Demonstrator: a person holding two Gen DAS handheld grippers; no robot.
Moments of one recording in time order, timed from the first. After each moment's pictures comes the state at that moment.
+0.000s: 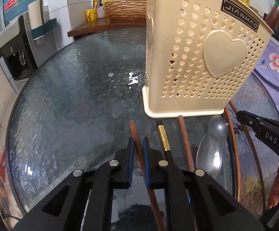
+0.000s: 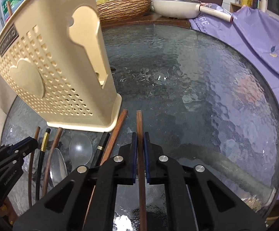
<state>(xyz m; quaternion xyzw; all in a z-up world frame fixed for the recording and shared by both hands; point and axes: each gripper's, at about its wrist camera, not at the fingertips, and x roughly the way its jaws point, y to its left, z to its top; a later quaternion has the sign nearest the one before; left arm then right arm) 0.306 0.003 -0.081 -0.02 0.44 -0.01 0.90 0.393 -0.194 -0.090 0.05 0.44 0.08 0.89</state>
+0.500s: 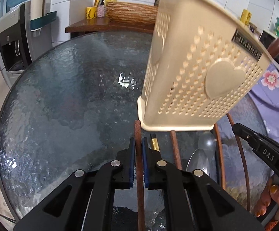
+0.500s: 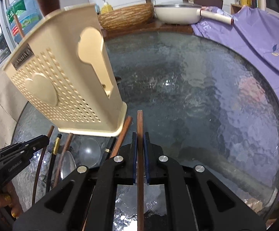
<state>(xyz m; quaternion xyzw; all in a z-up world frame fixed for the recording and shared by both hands) 0.313 0.021 -0.070 -0.08 0.42 -0.04 0.90 0.373 -0.202 -0.072 0.07 0.40 0.11 0.91</state>
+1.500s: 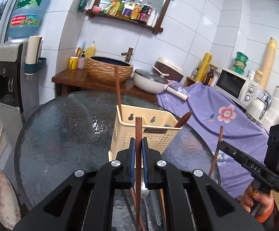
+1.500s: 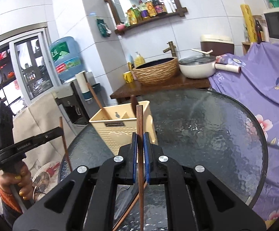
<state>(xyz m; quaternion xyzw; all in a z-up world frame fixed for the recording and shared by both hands) 0.223 0.025 0.059 -0.12 0.25 -0.13 0.95 0.259 -0.234 0.056 0.12 0.23 0.21 0.94</state>
